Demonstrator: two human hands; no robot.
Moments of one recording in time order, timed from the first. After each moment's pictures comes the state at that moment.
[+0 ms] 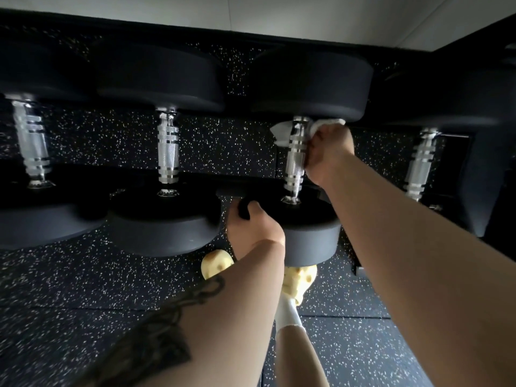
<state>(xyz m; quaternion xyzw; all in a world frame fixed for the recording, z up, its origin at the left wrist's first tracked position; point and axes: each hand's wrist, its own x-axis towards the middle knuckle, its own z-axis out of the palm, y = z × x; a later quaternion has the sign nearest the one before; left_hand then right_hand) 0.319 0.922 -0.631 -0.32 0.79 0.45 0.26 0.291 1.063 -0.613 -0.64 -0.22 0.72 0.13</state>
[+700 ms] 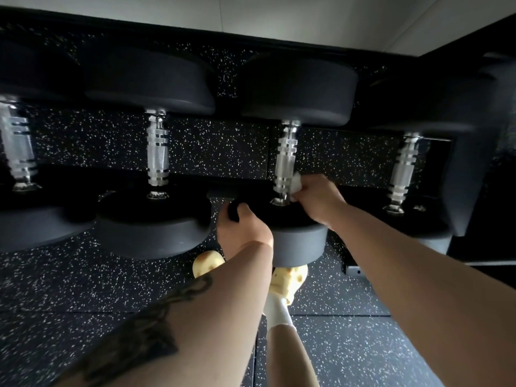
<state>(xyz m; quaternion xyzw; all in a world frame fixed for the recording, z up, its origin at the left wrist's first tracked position) 0.318 0.923 -0.626 -0.32 0.80 0.44 0.27 0.357 1.042 -0.632 -0.52 -0.70 0.44 -0.24</state>
